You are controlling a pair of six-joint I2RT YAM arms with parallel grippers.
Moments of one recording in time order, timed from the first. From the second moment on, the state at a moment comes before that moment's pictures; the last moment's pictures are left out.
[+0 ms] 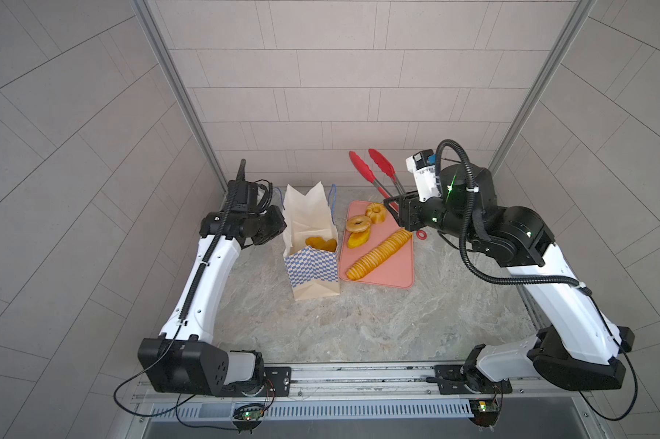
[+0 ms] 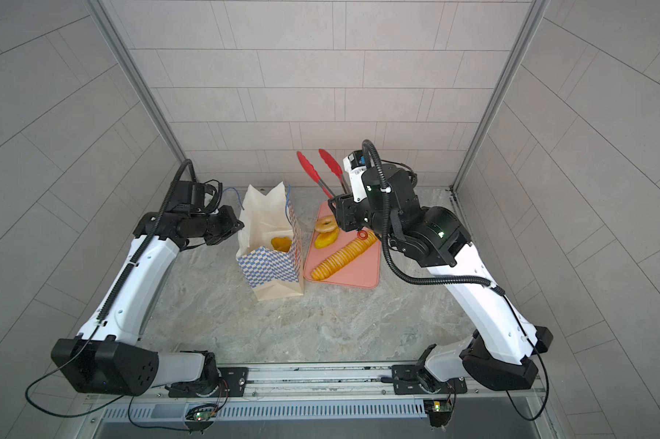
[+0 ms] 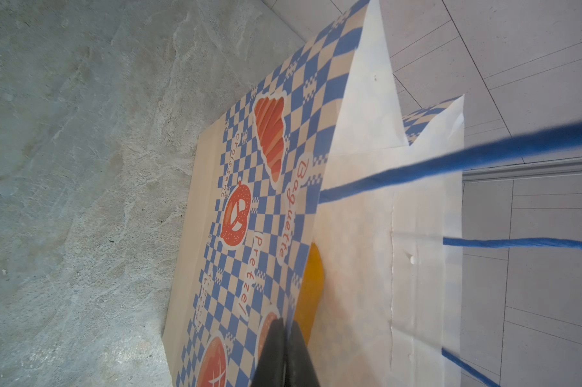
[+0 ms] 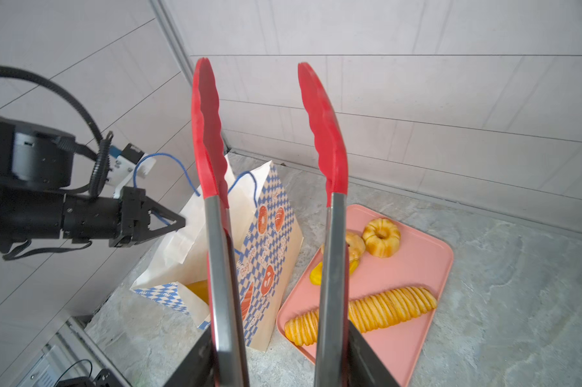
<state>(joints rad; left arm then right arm) -0.07 1.34 1.43 -0.96 0.32 -0.62 0.70 1.36 1.97 -1.03 0.16 0.33</state>
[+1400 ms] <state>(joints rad) -0.07 1.35 1.42 -0.96 0.32 -0.58 0.32 1.57 1.66 -1.14 0.03 0.47</state>
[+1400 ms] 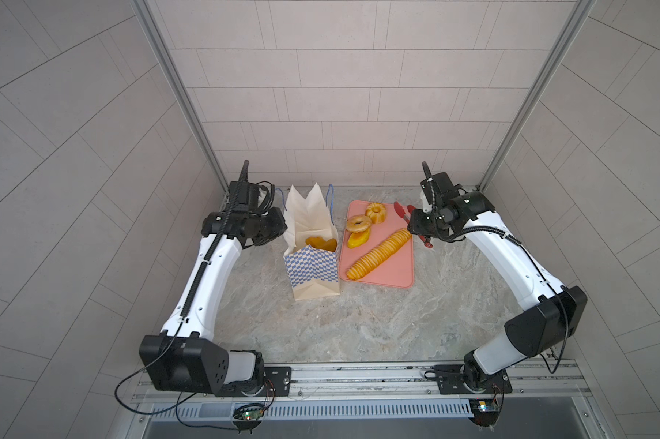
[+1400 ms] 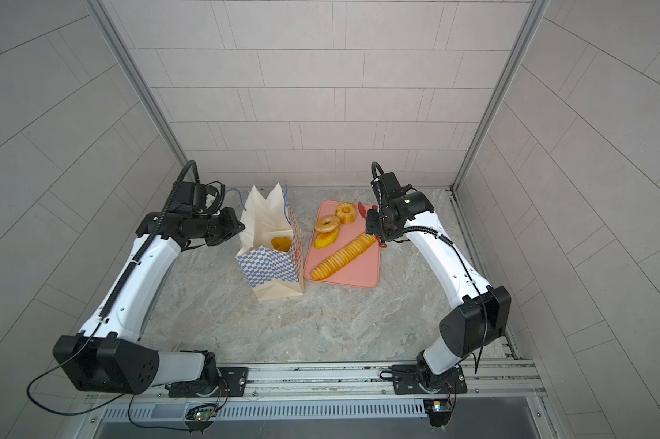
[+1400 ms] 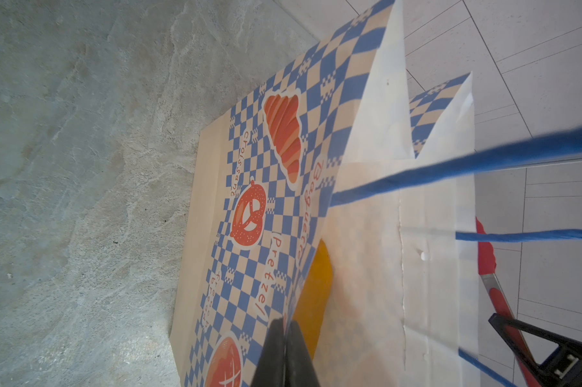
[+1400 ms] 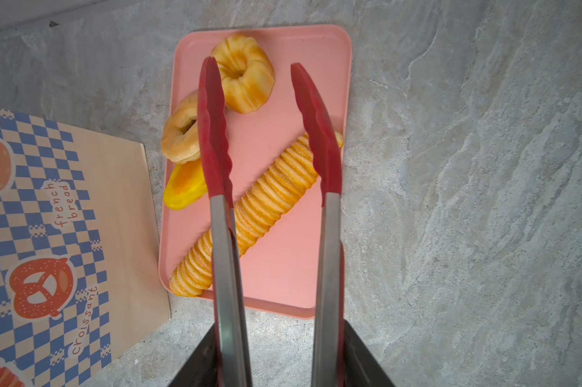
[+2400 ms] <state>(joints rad) -0.07 1.41 1.43 -0.97 0.35 -0.54 0.27 1.97 1.93 -1.10 -0.06 0.49</state>
